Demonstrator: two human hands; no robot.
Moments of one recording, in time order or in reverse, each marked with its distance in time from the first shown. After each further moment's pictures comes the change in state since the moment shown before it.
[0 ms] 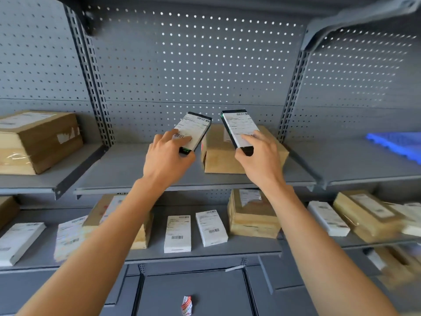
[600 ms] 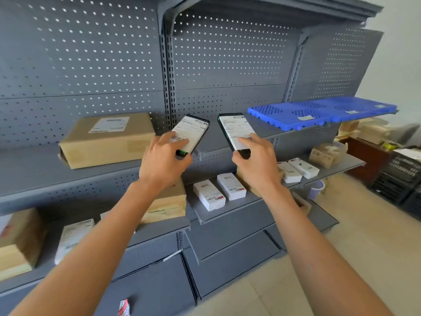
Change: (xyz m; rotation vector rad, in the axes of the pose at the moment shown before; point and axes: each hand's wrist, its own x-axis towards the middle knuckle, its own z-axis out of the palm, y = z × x) left_hand -0.067 0.287 0.117 -0.150 -0.160 0.283; right_hand -0.117 0.208 -0.233 -0.208 0.101 0.289
